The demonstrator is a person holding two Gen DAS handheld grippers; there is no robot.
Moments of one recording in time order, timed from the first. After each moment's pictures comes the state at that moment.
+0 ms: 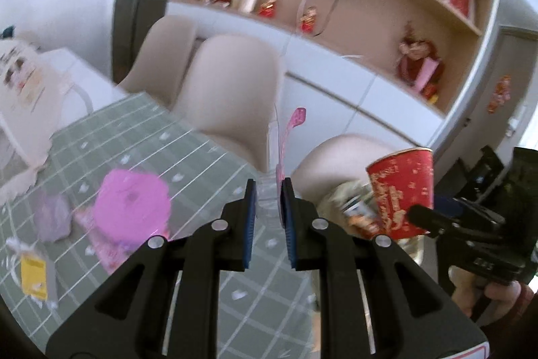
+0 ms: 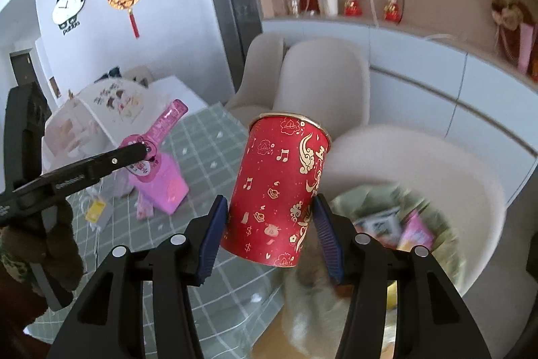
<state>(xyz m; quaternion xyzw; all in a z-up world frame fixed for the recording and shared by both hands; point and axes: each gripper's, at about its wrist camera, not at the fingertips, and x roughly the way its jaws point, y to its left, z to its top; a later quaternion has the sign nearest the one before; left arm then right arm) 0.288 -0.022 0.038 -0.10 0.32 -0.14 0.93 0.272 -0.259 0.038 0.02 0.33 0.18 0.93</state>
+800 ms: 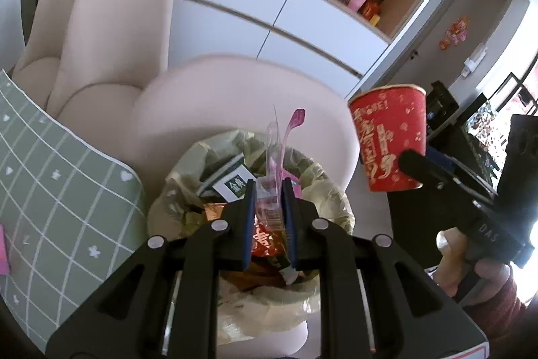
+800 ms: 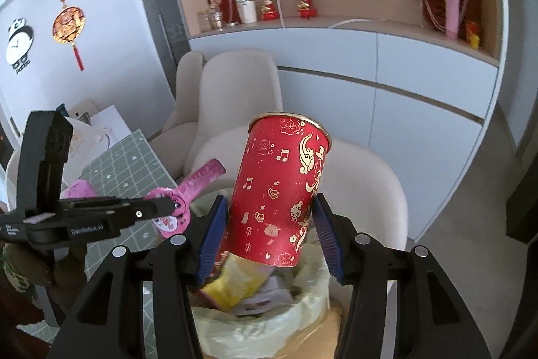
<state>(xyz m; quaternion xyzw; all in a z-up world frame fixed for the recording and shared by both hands) 0.366 -0.223 -0.028 -0.08 0.45 -0.29 0.84 0.293 -0.436 0.011 0.07 0.34 0.08 0.93</state>
